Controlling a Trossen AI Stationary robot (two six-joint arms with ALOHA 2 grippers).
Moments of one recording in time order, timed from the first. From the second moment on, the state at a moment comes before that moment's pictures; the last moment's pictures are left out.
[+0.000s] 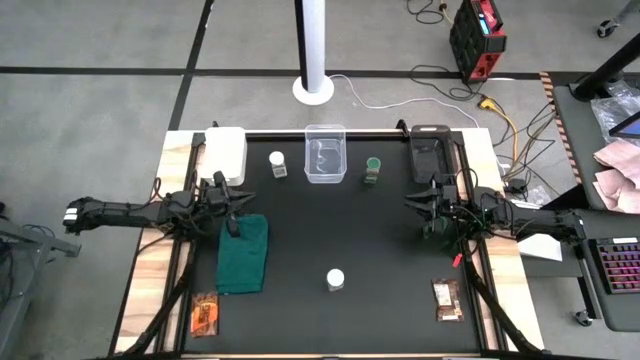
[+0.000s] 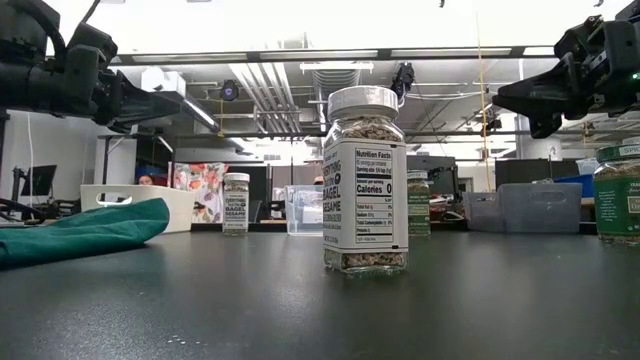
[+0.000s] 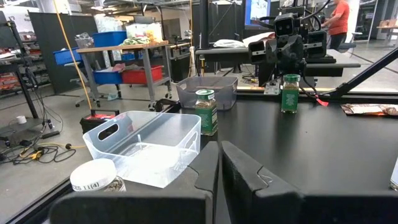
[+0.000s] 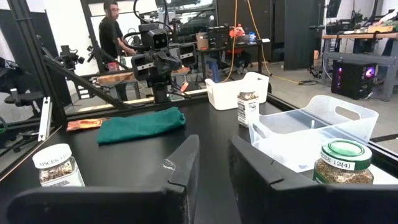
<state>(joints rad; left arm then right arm) 0.00 0.24 0.02 0.21 -0.36 0.07 -0.12 0.02 0.01 0.01 0.03 0.11</state>
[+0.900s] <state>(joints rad) 0.00 0.24 0.02 0.21 -0.36 0.07 -0.12 0.02 0.01 0.01 0.03 0.11</state>
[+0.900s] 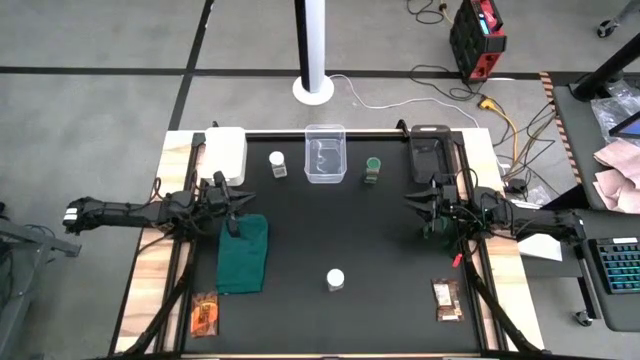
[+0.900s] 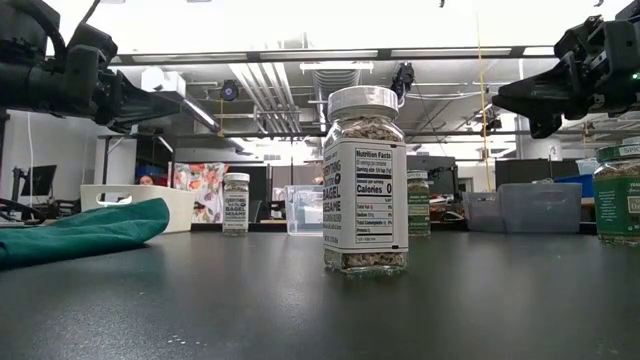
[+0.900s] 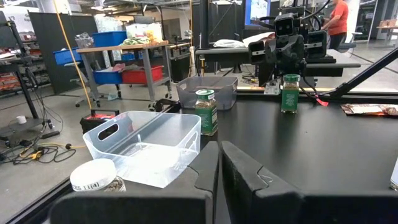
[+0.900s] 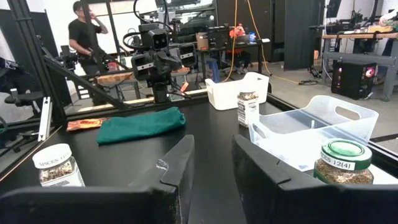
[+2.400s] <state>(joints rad) 0.00 0.24 0.02 0.21 -0.36 0.07 -0.12 0.02 0.01 0.01 0.03 0.11</state>
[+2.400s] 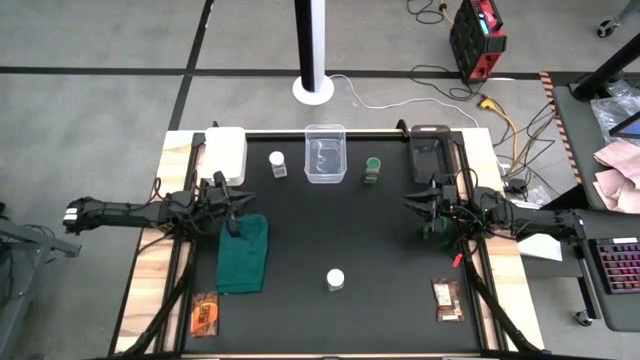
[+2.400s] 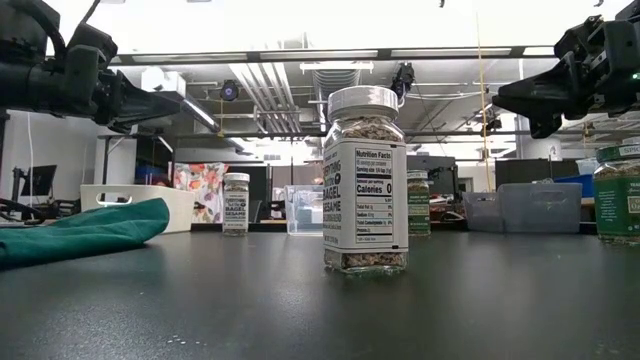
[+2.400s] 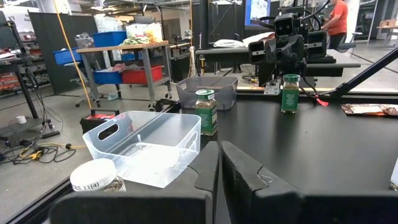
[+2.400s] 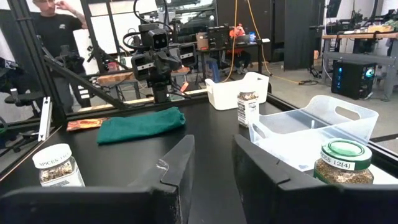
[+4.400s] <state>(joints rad) 0.00 0.37 0.02 0.69 -0.25 -0.21 -0.13 0.94 0.76 -0.33 0.32 0.40</state>
